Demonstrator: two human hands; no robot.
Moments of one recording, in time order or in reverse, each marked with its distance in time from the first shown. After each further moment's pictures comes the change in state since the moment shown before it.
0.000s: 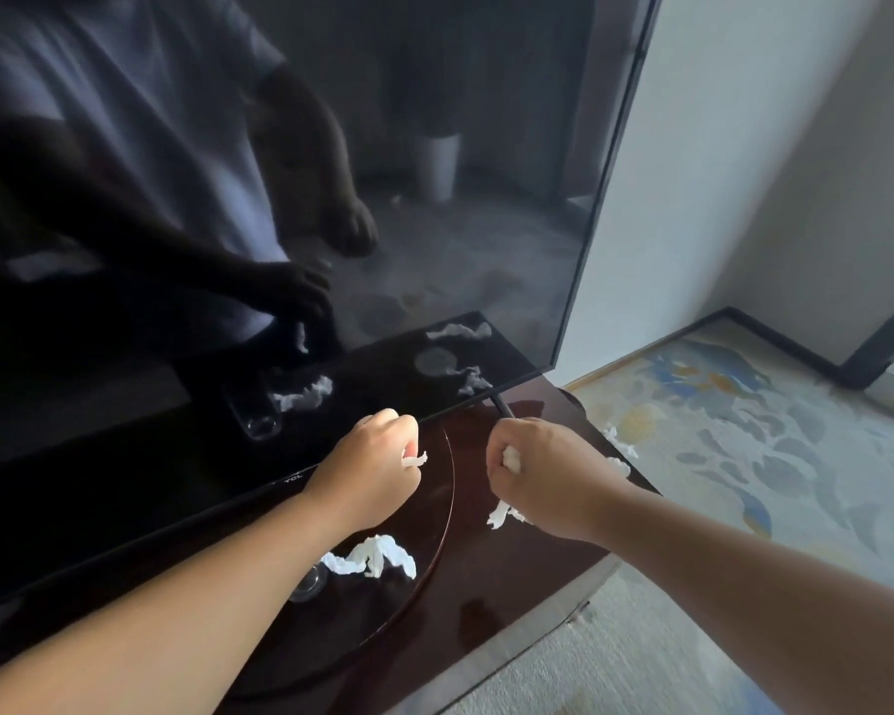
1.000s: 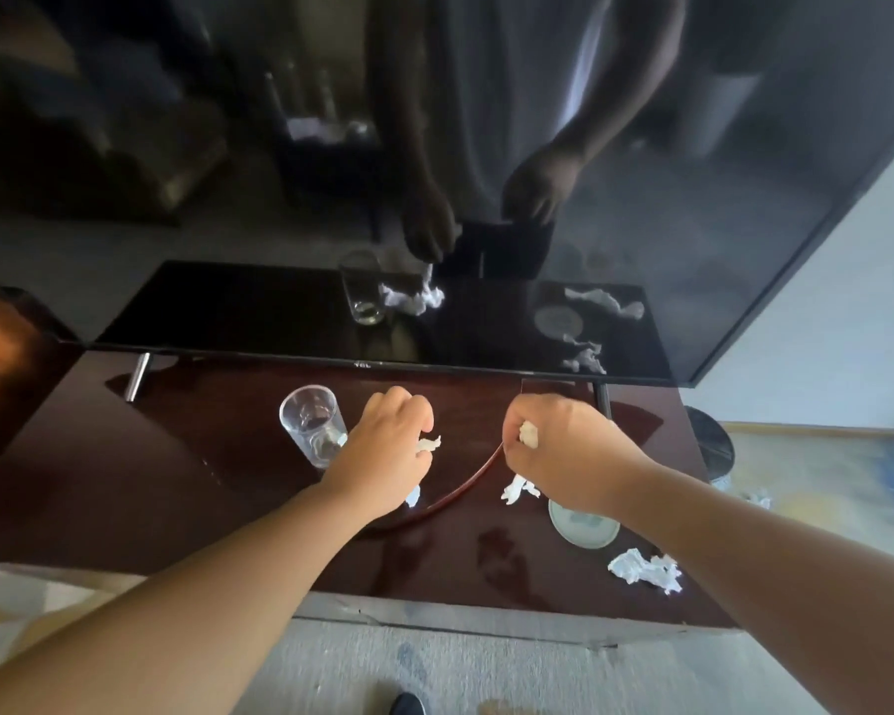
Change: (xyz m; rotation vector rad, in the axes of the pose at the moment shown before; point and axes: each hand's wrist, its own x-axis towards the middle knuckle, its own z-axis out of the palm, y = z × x) left_hand -0.034 0.016 0.089 0.121 0.174 -0.467; right_hand 0.076 0.066 0.018 -0.036 -0.370 -0.365
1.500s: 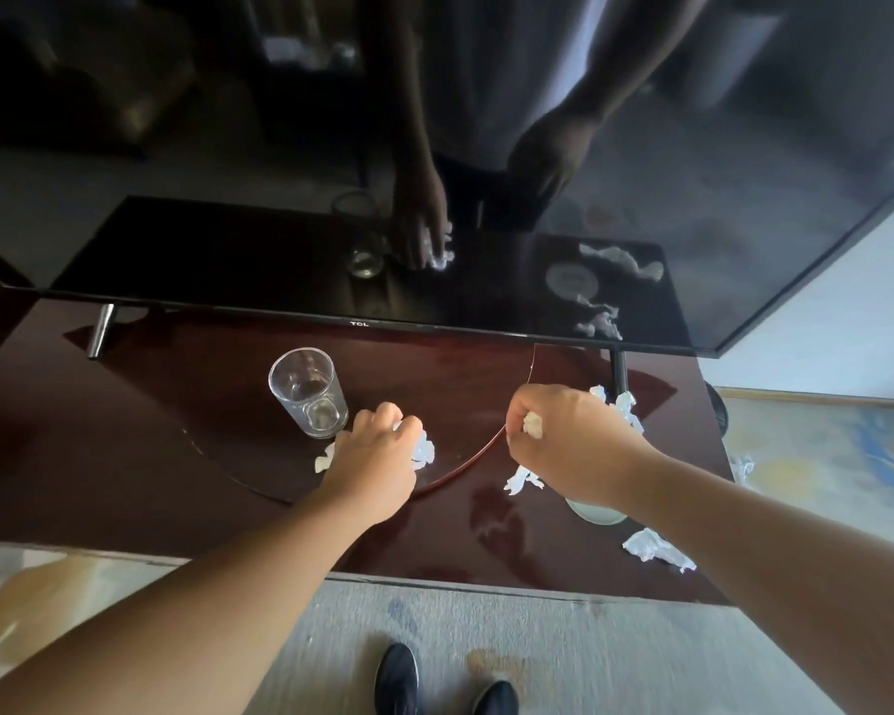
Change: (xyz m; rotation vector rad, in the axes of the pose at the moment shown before) left_hand -0.012 -0.043 0.060 0.189 -0.238 -0.121; right_hand 0.024 0.008 0.035 -0.002 -0.065 0.063
